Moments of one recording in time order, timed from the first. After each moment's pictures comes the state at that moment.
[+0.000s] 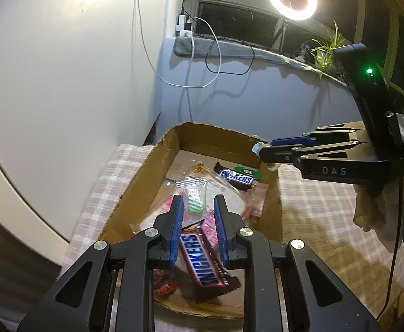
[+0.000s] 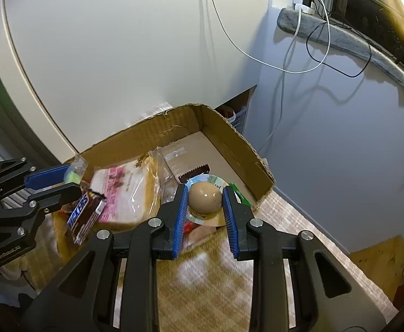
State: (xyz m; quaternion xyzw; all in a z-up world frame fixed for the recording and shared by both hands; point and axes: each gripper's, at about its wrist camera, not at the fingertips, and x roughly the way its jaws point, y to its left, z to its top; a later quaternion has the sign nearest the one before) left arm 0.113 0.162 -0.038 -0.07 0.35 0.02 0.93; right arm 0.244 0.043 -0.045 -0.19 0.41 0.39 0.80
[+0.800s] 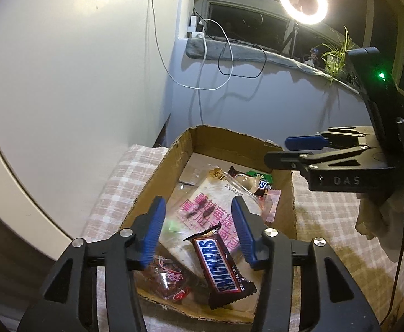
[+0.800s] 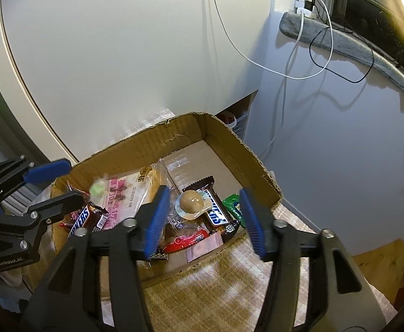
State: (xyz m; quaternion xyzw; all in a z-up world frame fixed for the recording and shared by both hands) left arm 0.114 0.172 -0.035 -0.08 0.34 0.04 0.94; right arm 0.243 0.051 -0.041 -0.19 0.40 0.39 0.81
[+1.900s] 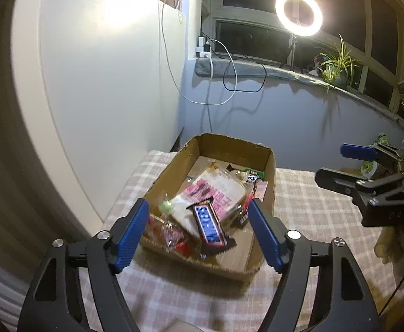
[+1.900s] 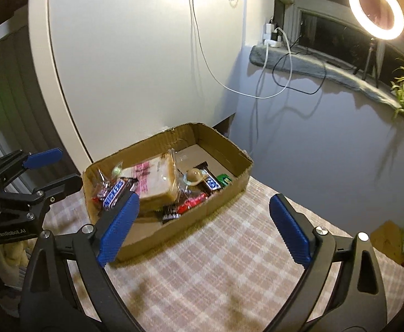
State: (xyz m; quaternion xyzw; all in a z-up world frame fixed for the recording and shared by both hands) left arm 0.044 0.142 -0.010 -0.06 0.31 0.09 0.95; right arm 0.144 -0.027 -0.005 -0.15 0.32 0.35 0.87
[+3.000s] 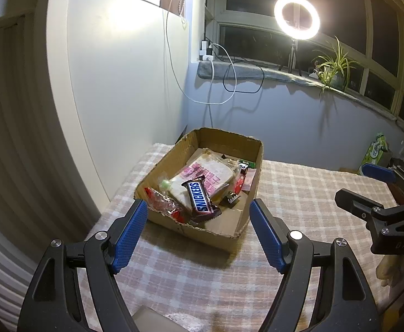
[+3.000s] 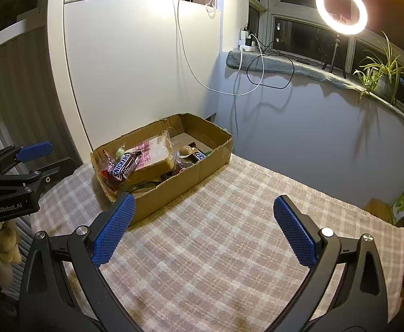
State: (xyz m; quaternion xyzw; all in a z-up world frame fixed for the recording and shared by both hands) left arm 0.004 0.111 -0.003 -0.06 0.30 0.11 0.95; right arm 0.073 -0.076 -0.006 -0.12 0.30 0.30 0.90
